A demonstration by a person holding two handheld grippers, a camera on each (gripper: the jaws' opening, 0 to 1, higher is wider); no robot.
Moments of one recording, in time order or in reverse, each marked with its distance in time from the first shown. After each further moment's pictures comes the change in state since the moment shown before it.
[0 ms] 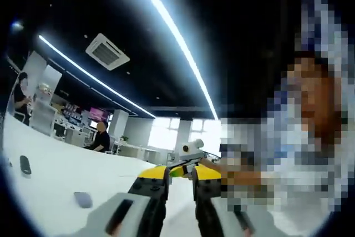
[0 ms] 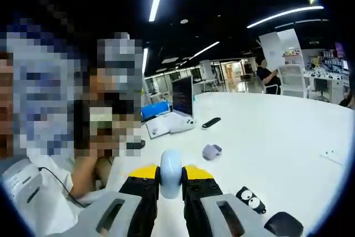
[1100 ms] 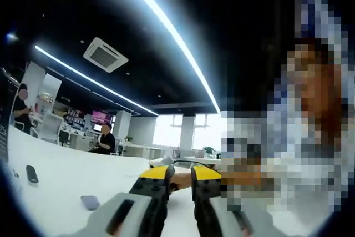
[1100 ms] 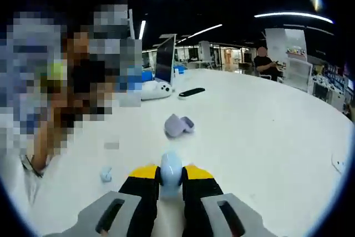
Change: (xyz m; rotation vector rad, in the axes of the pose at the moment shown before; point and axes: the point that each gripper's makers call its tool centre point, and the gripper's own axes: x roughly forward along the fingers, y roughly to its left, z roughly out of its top) left arm -0.002 0.001 0.000 0.053 0.023 -0.002; right arm 0.065 -0.089 -0.076 -0.061 0.185 -0.061
